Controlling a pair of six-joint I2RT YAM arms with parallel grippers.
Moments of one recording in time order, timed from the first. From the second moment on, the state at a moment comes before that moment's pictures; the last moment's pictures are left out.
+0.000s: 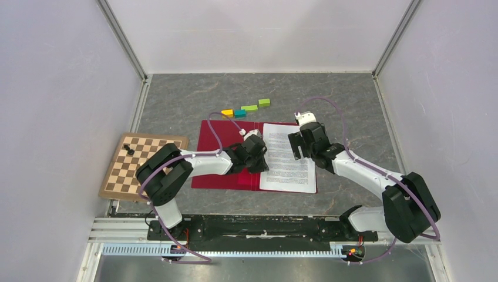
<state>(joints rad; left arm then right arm) -0.88 1.74 0.88 0.01 -0.03 -0.94 0.53 1.31 0.71 -0.18 0.37 0.05</state>
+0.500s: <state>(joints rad) -0.75 1.41 0.95 -0.30 -0.06 -0.81 0.56 1.42 0.84 -0.18 0.19 0.14</state>
